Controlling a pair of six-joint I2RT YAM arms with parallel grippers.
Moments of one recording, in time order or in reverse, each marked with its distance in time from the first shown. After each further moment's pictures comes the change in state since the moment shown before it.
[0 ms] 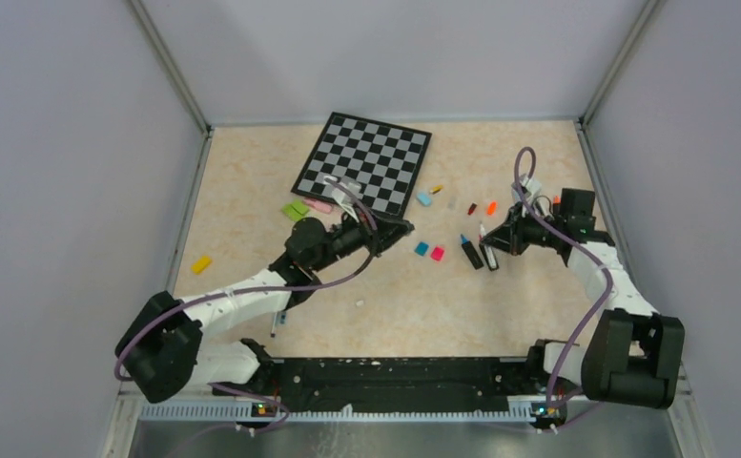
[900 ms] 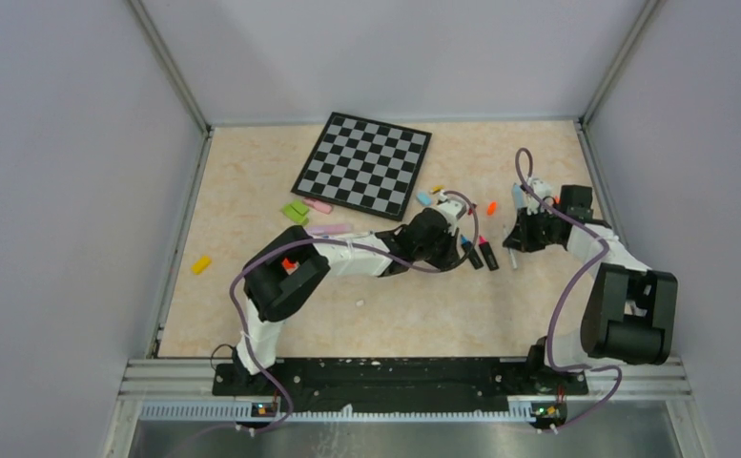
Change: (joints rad) left arm -0.257 0.762 0.618 -0.626 -0.246 0.201; right arm -0.094 0.206 0.058 -0.011 0.504 0.031
